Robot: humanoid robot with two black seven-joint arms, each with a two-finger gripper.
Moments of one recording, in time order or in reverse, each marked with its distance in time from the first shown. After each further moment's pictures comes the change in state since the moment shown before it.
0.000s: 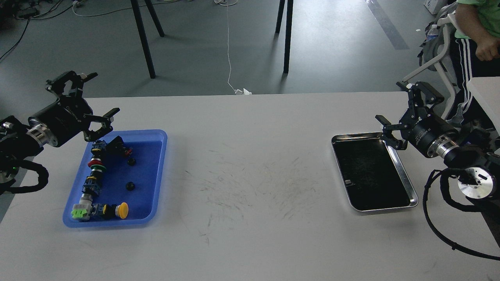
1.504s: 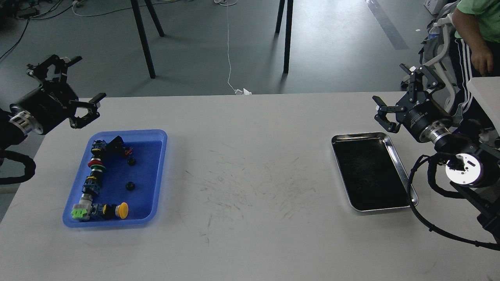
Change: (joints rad) left arm -0.047 0.045 0.012 0.001 0.013 0.000 -0.039; right arm 0.017 0.116 0.121 -0.077 0.029 0.002 0.010
